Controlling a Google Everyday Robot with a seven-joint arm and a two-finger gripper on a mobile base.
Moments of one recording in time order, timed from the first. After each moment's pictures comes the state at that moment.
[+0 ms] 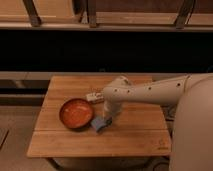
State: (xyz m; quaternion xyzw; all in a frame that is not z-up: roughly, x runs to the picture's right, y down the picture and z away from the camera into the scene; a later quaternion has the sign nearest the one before) arm 0.021 0.154 0.771 -0.25 0.20 0.70 0.63
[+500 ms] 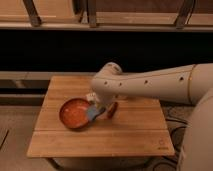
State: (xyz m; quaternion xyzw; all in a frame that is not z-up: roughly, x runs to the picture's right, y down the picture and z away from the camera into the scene) arm -0.027 0.093 0.736 -0.21 0.16 0.67 0.70
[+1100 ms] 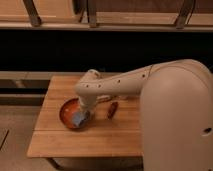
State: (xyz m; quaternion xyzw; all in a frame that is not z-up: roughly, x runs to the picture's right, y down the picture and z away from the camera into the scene) arm -0.102 0.133 0.801 -0.28 0.14 0.60 0.73
